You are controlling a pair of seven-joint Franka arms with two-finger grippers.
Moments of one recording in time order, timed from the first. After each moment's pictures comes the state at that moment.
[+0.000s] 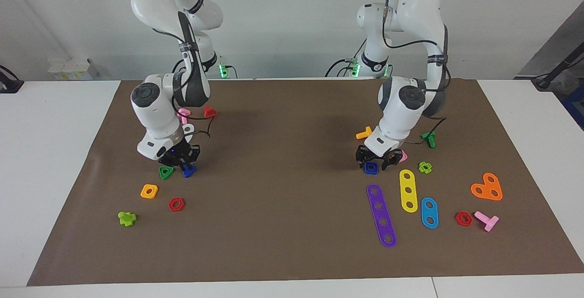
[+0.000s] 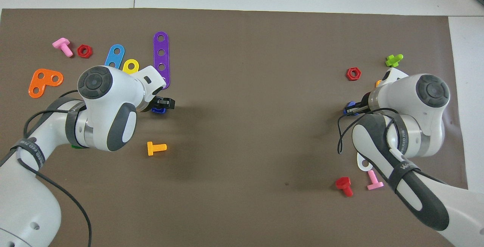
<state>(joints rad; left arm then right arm) -0.15 0.30 -0.15 -2.03 -0.02 2.40 -0.08 0.06 0.23 -0.02 -2.13 0.02 2.42 -0.23</state>
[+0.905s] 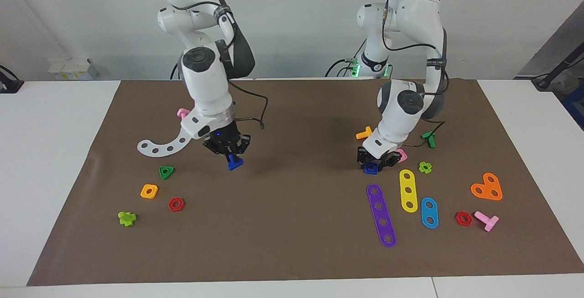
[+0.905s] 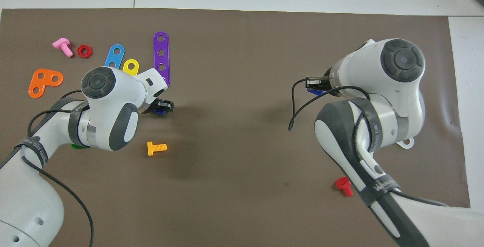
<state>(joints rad) -0.15 0.32 -0.15 -2.03 -0.02 2.39 -0.04 0.36 0.27 -0.01 -1.76 0.02 2.18 0.43</state>
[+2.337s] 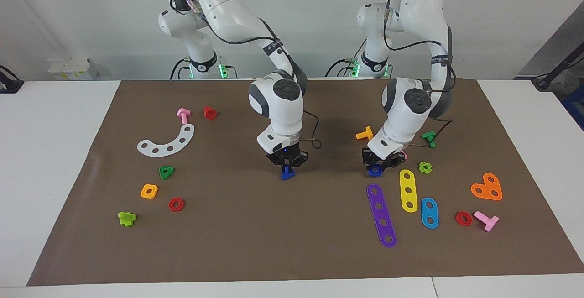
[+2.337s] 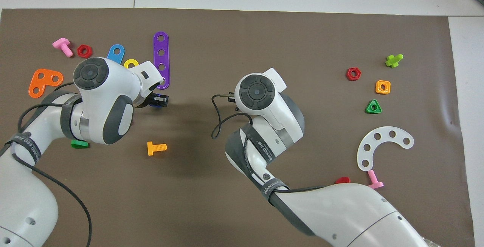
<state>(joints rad) -0.14 0.32 -0.14 -1.96 -0.02 2.31 -0.05 0.57 0.54 -0.01 -1.66 -0.10 2.32 0.78</state>
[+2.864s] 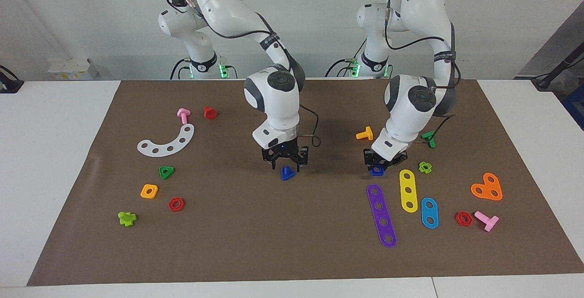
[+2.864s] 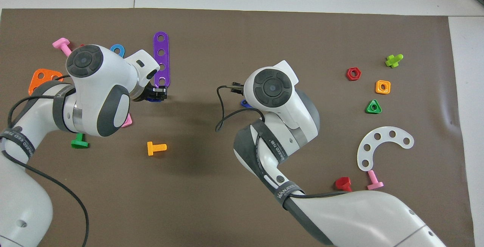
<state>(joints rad) -0.15 0.32 -0.14 -1.88 -0.03 2.23 -0.21 0.53 0.43 -0.02 -1.65 -0.10 2.27 0.79</state>
